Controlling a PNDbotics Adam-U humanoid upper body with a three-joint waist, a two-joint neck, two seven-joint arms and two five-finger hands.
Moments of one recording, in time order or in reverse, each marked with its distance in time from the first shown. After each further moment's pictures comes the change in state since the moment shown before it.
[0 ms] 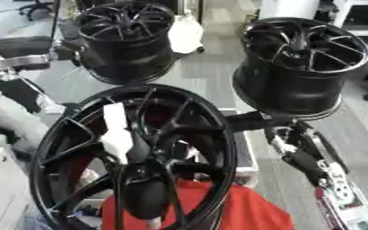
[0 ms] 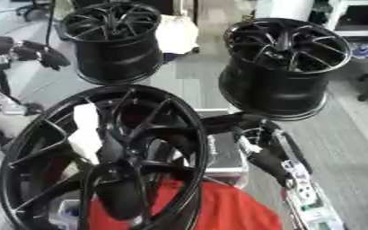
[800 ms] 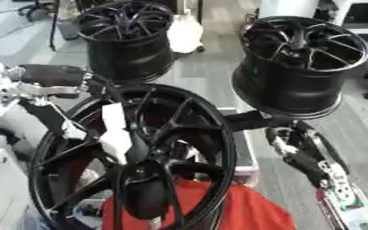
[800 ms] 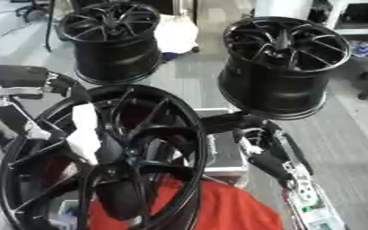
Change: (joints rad) left arm -0.003 -0.043 -0.048 0.033 -0.120 0.000 0.000; right arm 0.000 -0.001 0.005 0.000 0.000 -0.003 0.003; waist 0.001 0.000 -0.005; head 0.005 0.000
